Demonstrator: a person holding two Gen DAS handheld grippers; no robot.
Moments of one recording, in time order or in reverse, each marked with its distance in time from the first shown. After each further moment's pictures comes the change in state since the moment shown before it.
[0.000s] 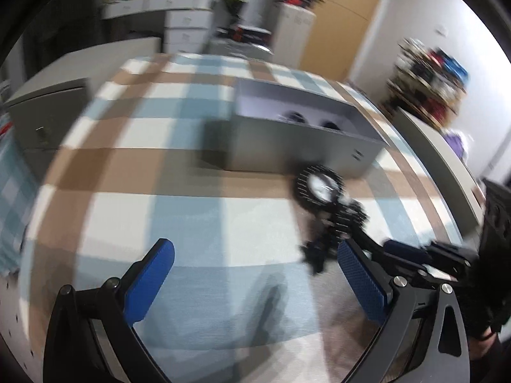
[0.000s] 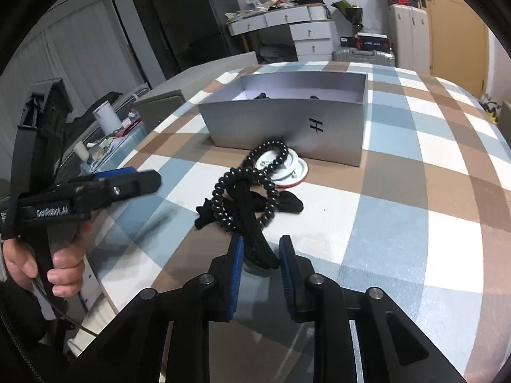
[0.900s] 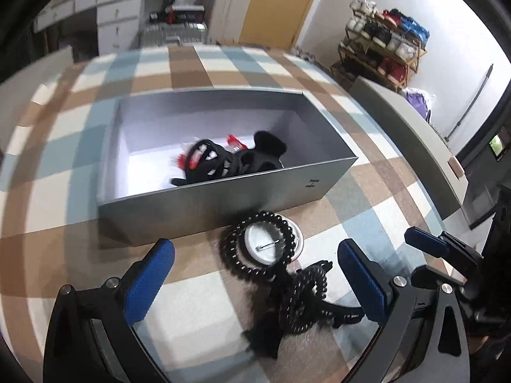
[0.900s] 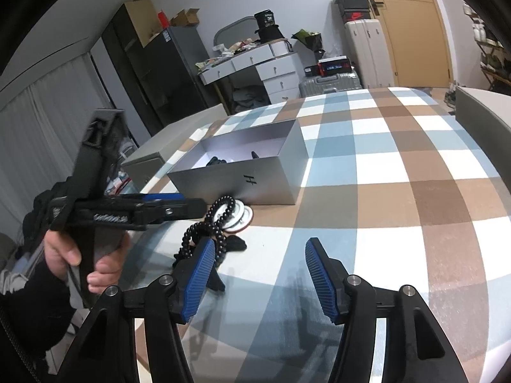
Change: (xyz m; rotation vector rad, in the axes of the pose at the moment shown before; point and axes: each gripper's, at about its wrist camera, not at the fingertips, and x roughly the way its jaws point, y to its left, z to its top) left arm 0.059 -0.034 0.062 0.151 0.139 -0.163; right arm -0.048 -0.046 0.001 0.158 -0.203 -0.025
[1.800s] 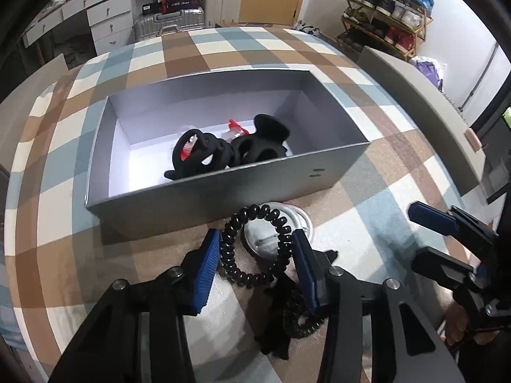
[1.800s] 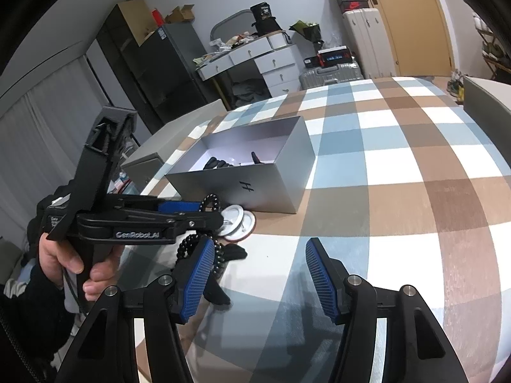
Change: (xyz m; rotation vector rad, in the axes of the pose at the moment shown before) left arm -0.002 -0.011 -0.004 0.067 0.086 0.094; right arm 0.018 0.000 0.012 0.030 0.032 0.022
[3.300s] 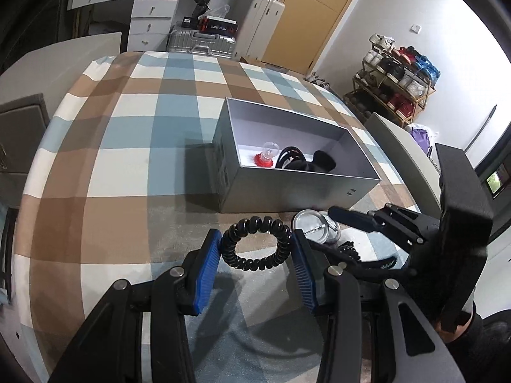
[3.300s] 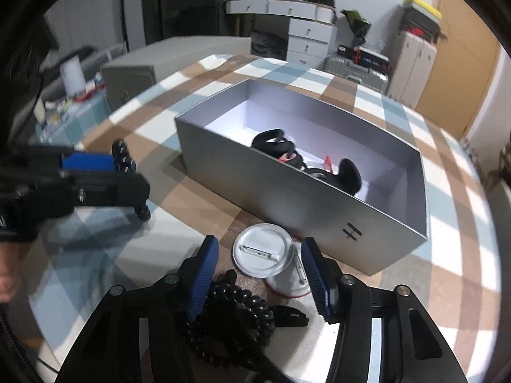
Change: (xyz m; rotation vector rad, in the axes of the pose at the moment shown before) left arm -0.048 0.076 -0.038 -0.198 -0.197 -0.111; right arm 0.118 0.104 0.014 -0.431 0.246 -0.269
